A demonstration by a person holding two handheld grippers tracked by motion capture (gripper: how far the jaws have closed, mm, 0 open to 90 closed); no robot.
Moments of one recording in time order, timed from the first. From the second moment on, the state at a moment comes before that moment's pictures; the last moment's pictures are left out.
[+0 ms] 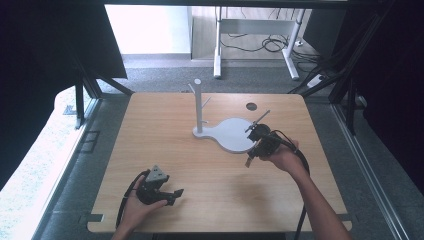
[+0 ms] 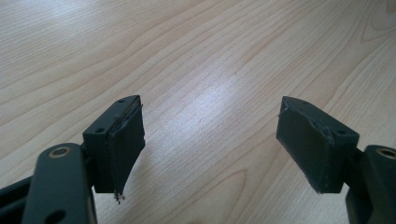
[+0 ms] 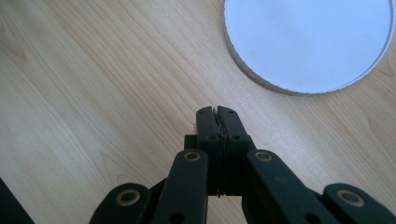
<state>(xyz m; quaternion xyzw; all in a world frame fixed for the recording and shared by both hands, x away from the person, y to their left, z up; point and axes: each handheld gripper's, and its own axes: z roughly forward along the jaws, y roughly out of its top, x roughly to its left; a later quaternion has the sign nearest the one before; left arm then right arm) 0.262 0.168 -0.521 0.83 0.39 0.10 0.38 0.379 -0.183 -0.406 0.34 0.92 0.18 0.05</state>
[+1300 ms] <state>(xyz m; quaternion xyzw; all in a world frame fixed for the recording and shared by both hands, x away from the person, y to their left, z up) 0.262 0.170 -0.520 0.83 0.39 0.10 0.38 0.415 -0.161 -0.403 0.35 0.92 0.18 0.05</state>
